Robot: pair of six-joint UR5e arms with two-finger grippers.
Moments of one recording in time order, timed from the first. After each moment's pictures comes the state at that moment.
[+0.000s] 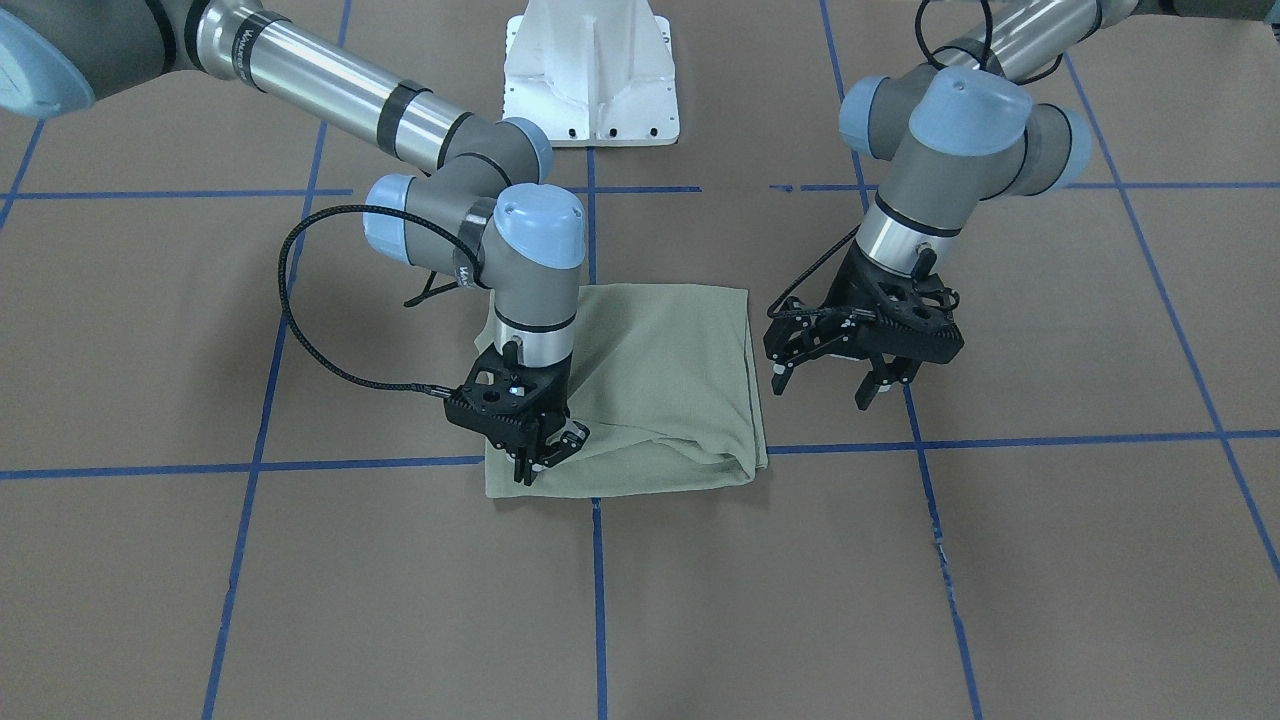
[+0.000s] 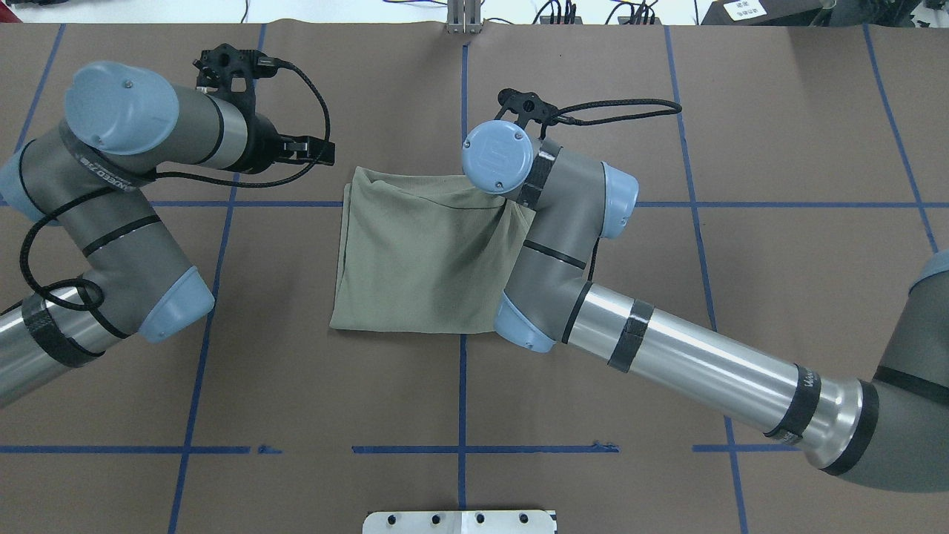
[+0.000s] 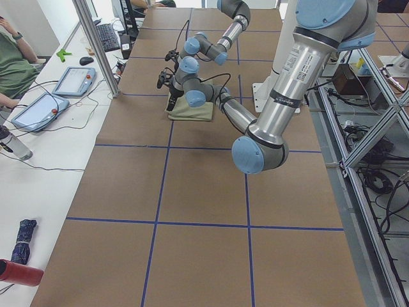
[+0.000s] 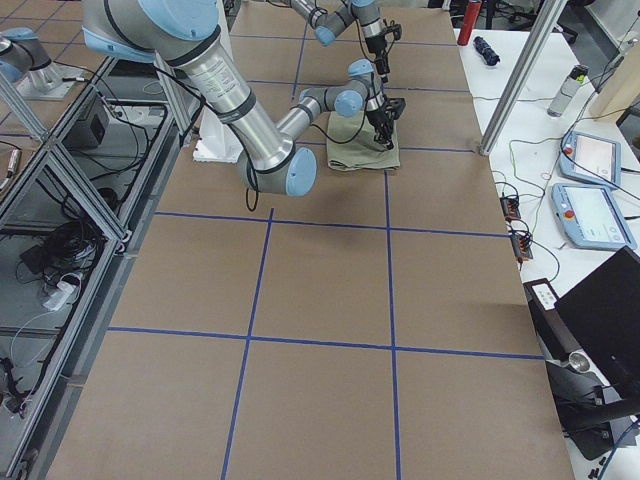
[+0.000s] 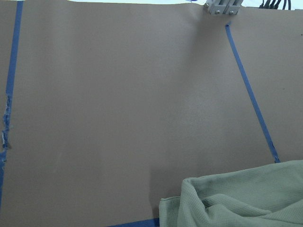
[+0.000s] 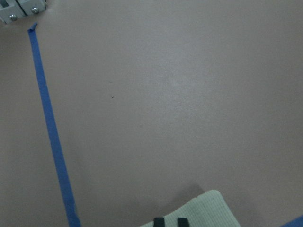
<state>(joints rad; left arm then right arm) -0.78 -2.04 -1.68 -2.06 -1.82 -1.02 0.58 -0.68 1.21 -1.34 1.46 1.57</state>
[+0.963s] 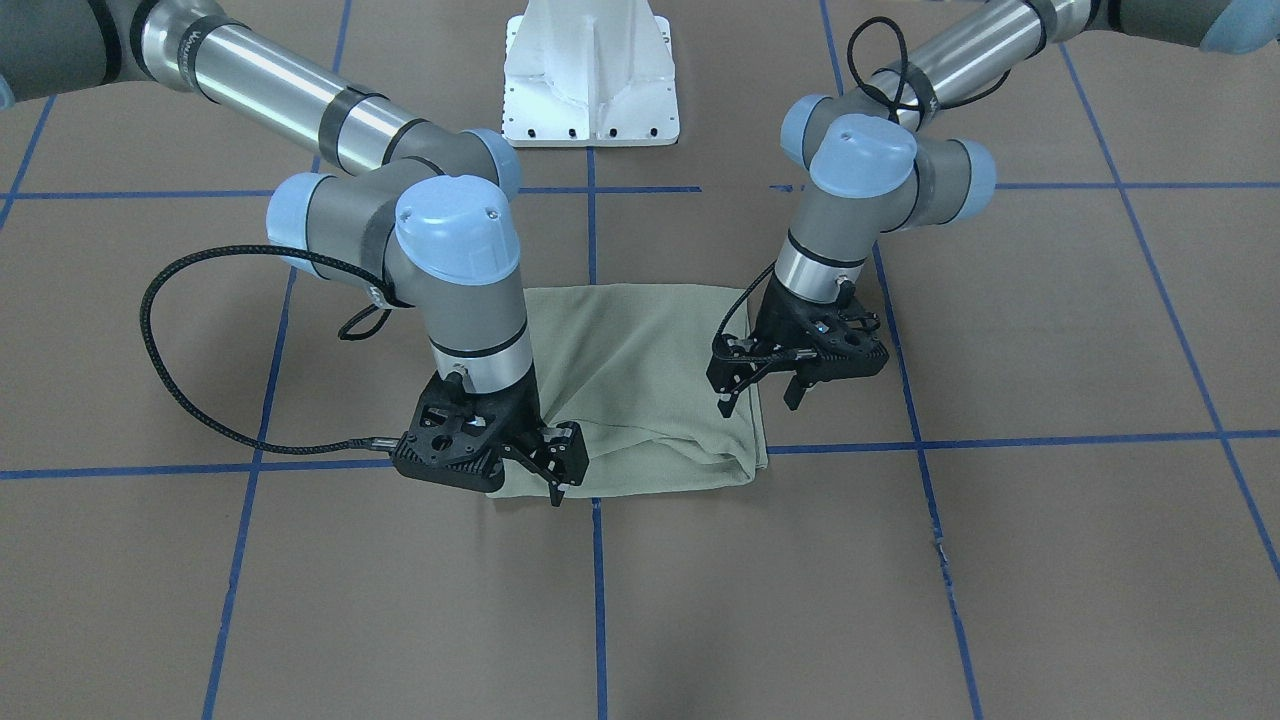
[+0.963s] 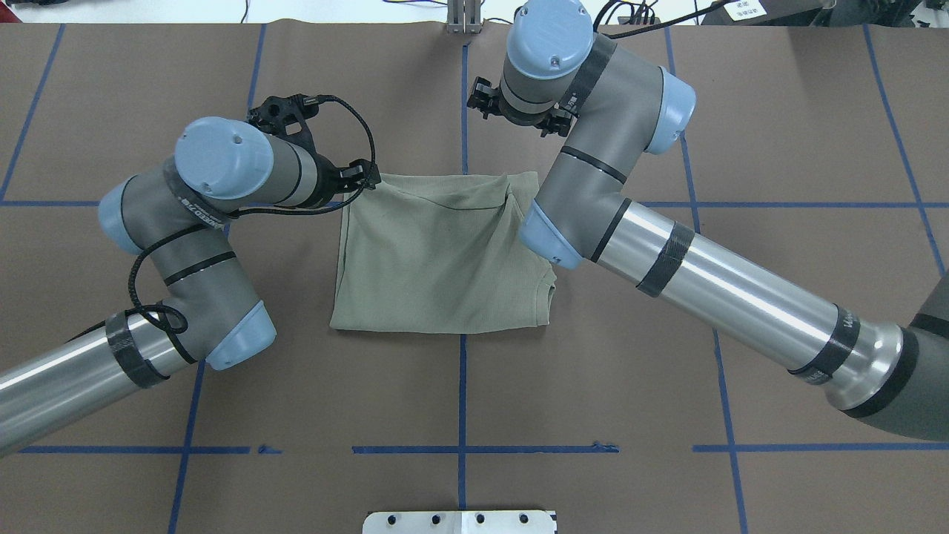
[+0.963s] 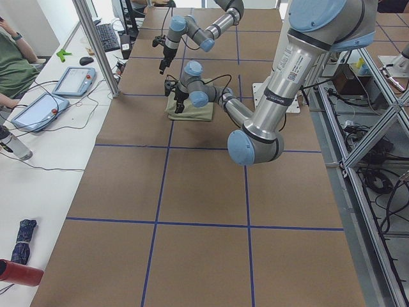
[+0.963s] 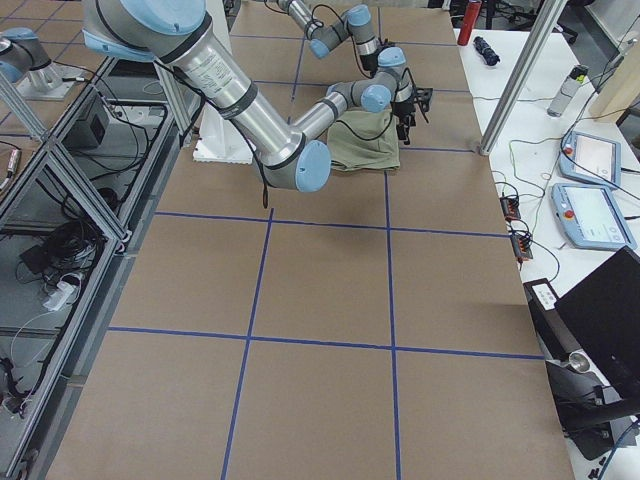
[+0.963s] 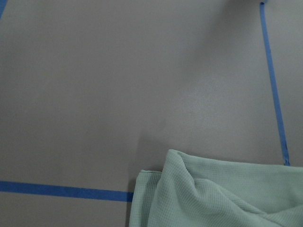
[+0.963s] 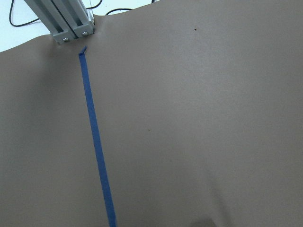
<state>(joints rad) -0.66 -2.15 -1.52 -2.06 -1.71 -1.45 0.74 -0.67 1.28 -1.33 1.74 1.37</state>
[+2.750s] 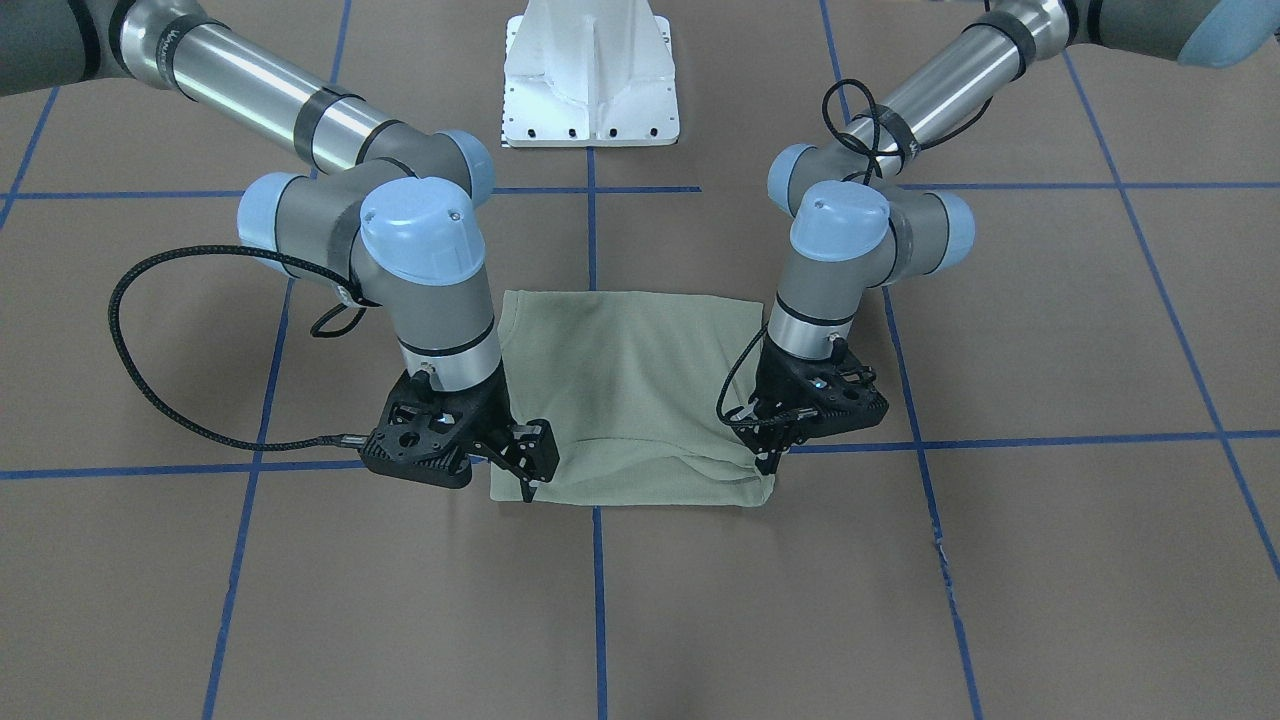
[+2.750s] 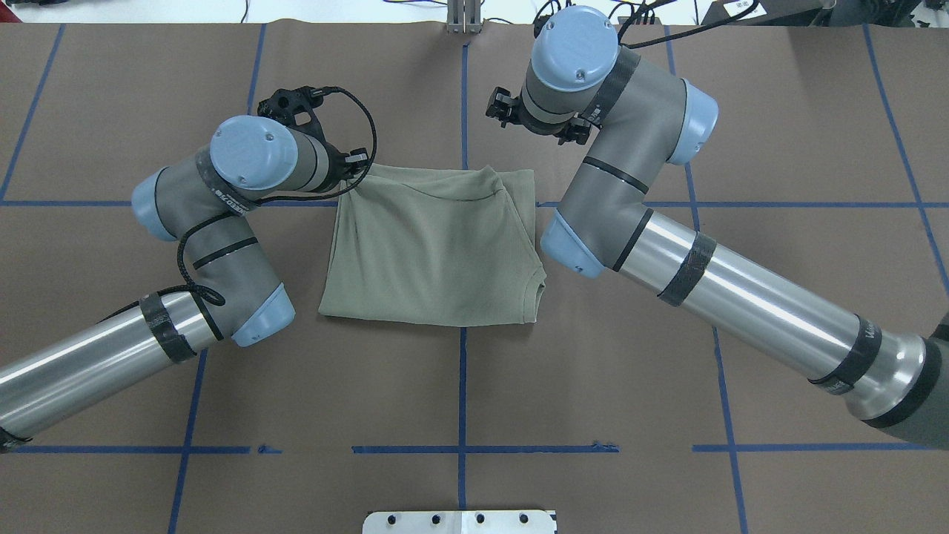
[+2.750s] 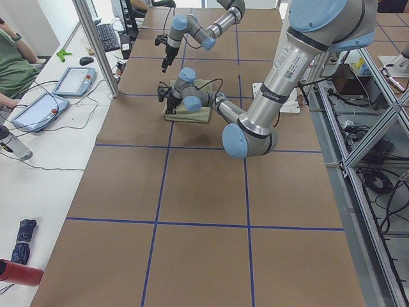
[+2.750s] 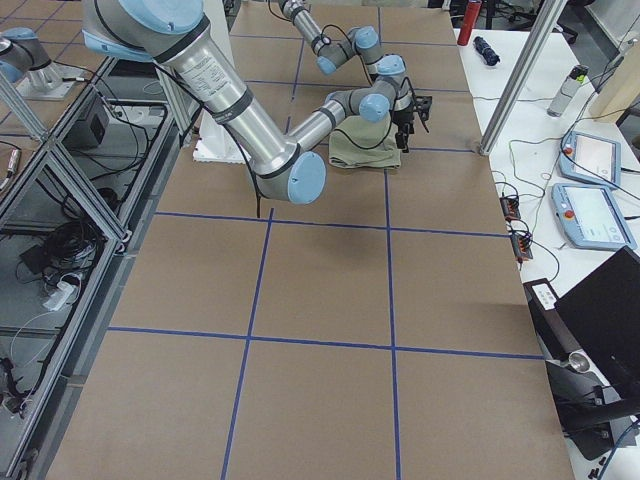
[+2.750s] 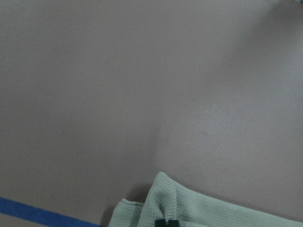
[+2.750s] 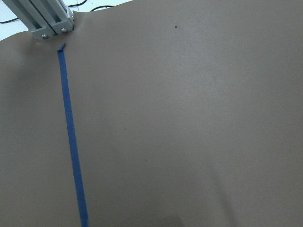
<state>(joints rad) -0.68 -2.20 -1.36 -2.13 -1.64 -1.41 0.74 -0.73 1.32 -1.33 1.74 1.36</state>
